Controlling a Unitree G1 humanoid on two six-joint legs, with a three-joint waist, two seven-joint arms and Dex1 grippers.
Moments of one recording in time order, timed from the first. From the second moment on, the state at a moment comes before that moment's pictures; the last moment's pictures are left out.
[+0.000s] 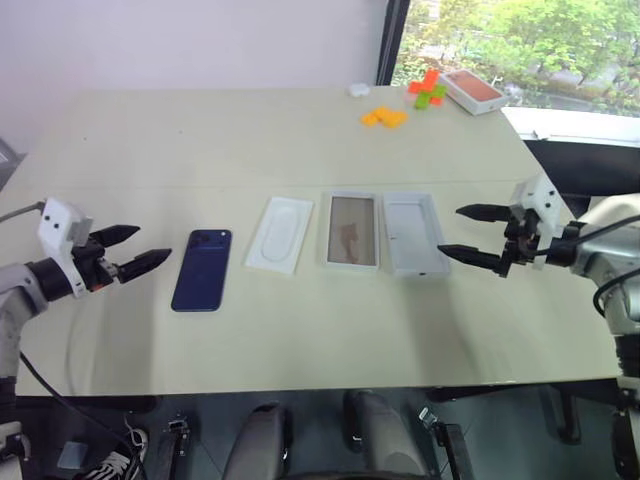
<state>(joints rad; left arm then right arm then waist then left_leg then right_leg) -0.17 0.88 0.42 0.09 -0.51 0.48 -1.03 -0.42 -0.88 -0.15 0.10 0.38 0.38 1.17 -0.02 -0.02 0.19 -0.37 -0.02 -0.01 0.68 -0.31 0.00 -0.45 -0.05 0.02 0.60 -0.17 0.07</state>
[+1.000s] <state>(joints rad) -0.09 0.90 0.47 0.11 -0.52 0.39 -1.04 -0.43 -0.89 -0.14 0.21 0.29 0.28 1.11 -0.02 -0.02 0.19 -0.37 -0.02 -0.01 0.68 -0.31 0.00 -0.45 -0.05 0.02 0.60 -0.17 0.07</state>
